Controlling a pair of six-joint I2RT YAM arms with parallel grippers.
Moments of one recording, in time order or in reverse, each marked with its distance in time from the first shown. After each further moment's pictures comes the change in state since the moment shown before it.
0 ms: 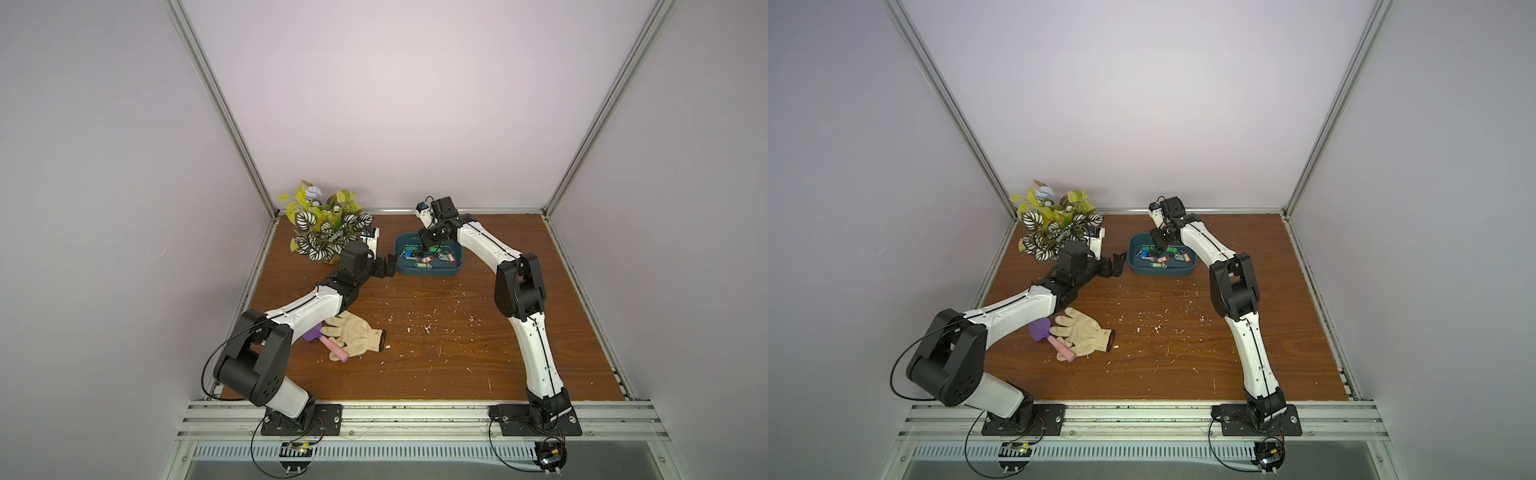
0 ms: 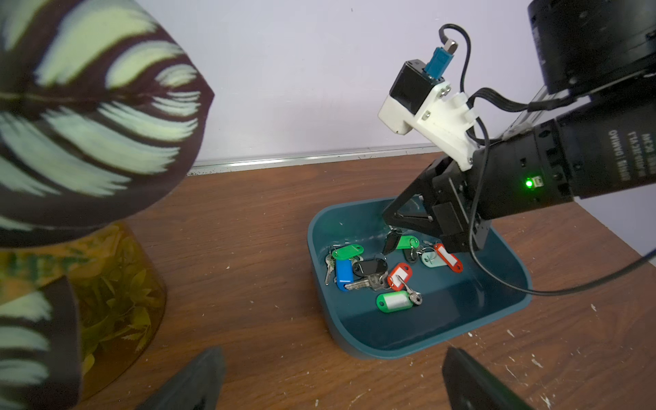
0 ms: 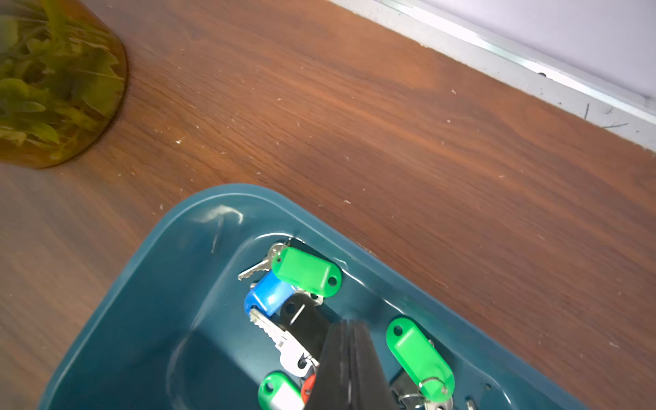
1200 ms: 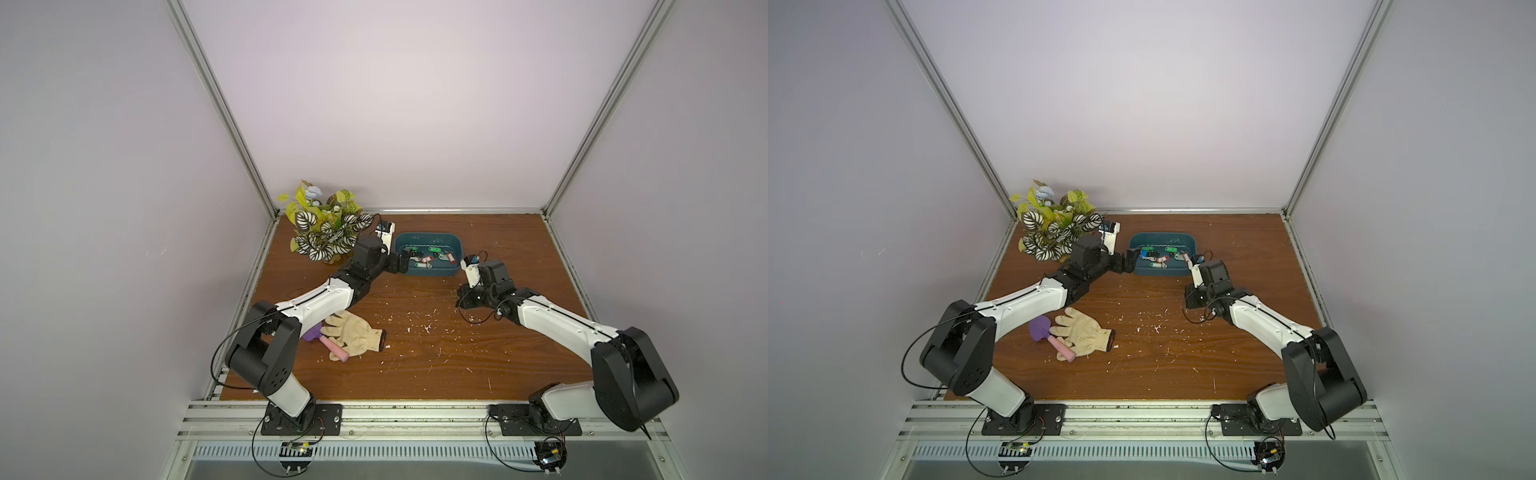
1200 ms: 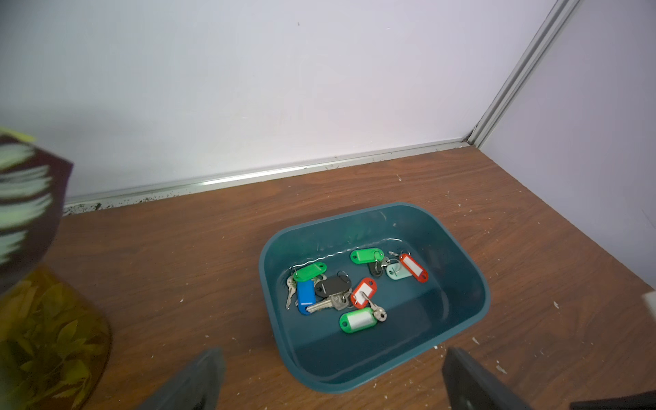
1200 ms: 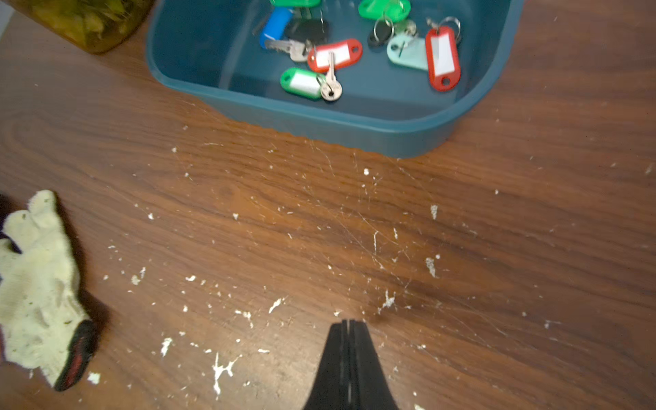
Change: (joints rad) left arm -0.089 0.073 0.133 -0.036 -0.008 0.018; right arm 0.005 -0.952 -1.355 0.431 0.019 0.316
